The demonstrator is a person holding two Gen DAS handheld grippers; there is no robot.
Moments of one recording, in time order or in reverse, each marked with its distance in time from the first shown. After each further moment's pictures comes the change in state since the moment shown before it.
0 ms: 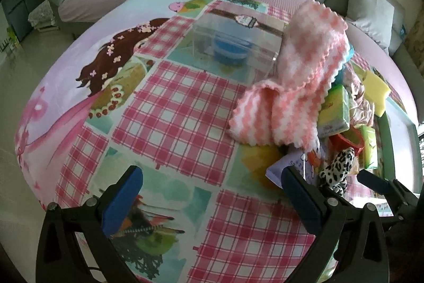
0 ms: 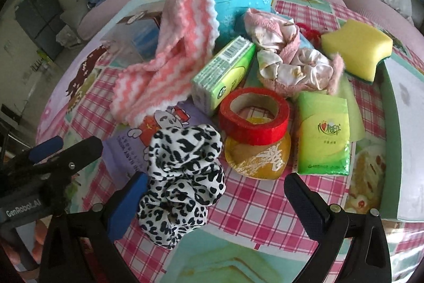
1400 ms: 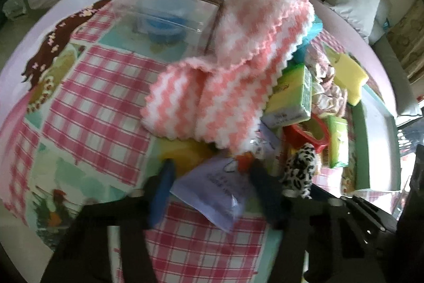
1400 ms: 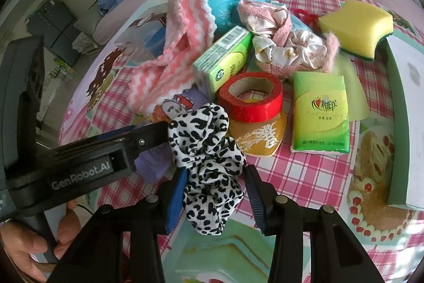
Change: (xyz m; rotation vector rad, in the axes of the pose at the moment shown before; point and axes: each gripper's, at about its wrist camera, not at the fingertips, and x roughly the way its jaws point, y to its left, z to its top) left arm 0.023 -0.053 -0.001 0.022 0.114 -0.174; right arm -0.020 -0.027 -0.017 0.046 0.023 0.151
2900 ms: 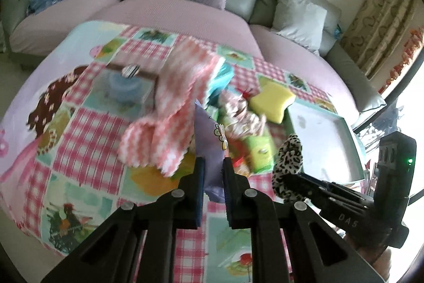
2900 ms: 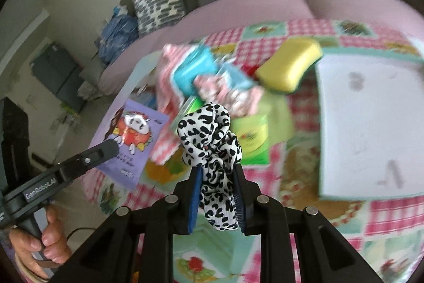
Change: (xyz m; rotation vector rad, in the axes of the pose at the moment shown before) left arm -0.128 -0.048 -0.037 0.151 -0.213 -0.150; right arm -0.105 -0.057 -0.007 0.133 -0.250 0.016
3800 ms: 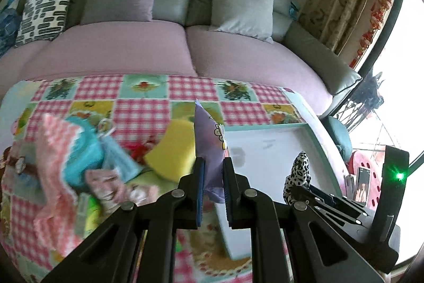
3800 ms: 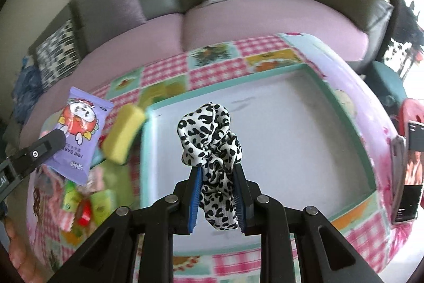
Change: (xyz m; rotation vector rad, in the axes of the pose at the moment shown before) left arm 0.098 -0.165 0.081 0.216 0.005 -0.119; right arm -0.057 -0.144 0.049 0.286 -0.088 -0.456
